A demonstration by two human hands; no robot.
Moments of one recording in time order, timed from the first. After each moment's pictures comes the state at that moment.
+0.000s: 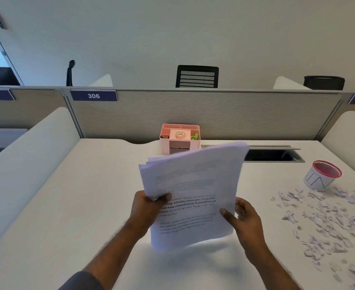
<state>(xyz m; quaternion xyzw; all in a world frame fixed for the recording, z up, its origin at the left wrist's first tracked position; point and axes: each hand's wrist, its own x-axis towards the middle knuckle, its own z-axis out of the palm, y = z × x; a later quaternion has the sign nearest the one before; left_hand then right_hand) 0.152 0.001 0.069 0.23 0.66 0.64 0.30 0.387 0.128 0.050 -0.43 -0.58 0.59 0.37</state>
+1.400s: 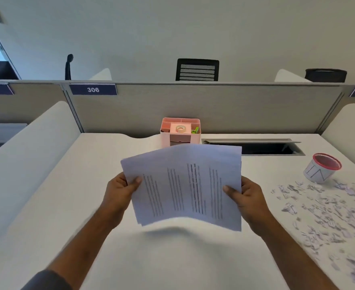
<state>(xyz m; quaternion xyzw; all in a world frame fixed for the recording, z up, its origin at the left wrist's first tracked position) 0.105 -0.042 0.093 0.26 0.64 0.66 0.29 0.378 0.137 0.105 -0.33 -0.67 0.58 0.33</state>
